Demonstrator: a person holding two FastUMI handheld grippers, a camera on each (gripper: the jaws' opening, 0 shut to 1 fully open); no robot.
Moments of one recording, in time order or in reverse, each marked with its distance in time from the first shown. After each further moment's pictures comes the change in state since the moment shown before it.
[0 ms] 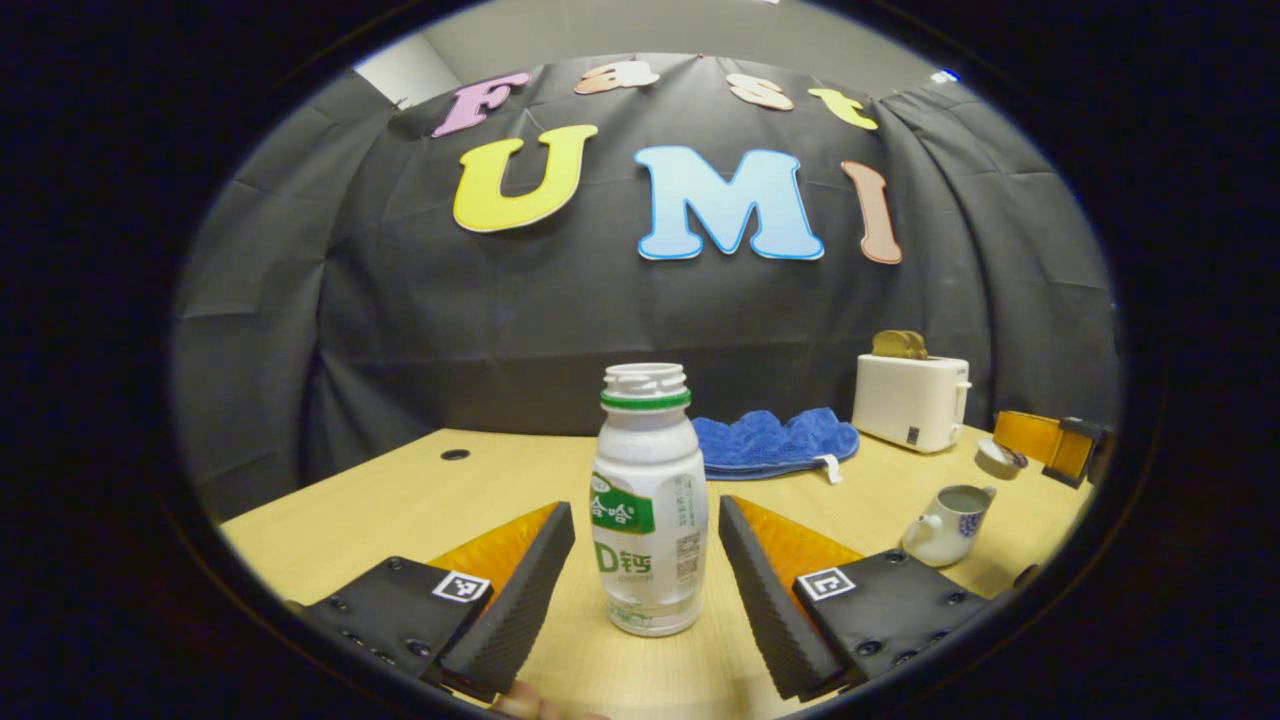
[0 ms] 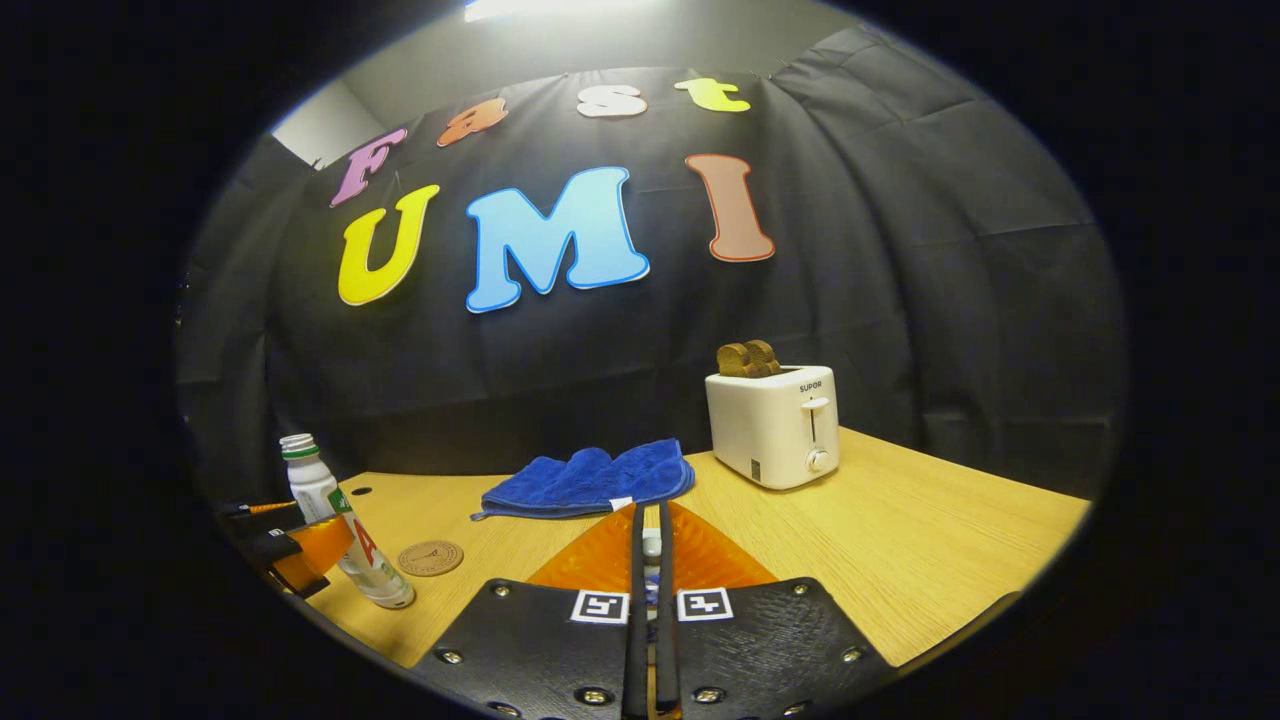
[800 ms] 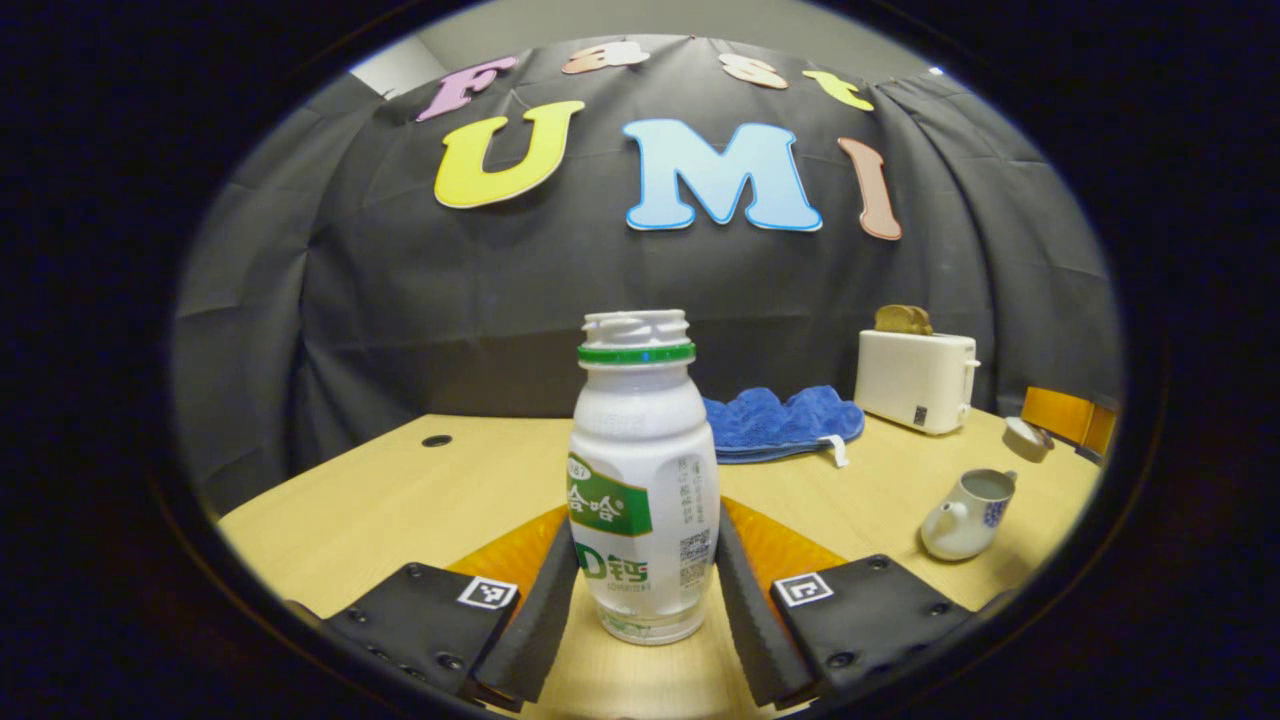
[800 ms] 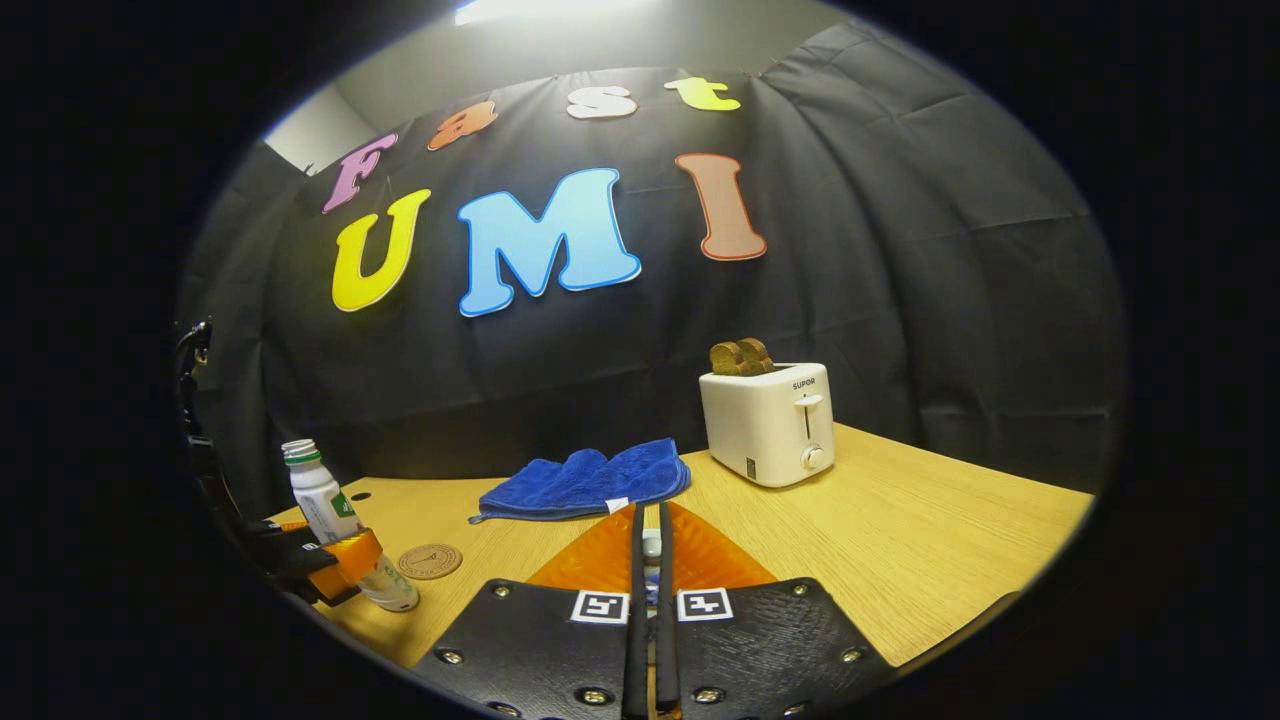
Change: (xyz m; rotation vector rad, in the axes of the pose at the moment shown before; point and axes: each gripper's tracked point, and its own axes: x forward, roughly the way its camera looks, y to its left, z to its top) left arm 0.028 -0.006 -0.018 0.020 0.045 -0.015; right arm -0.001 -0.003 0.003 0.027 -0.006 -0.010
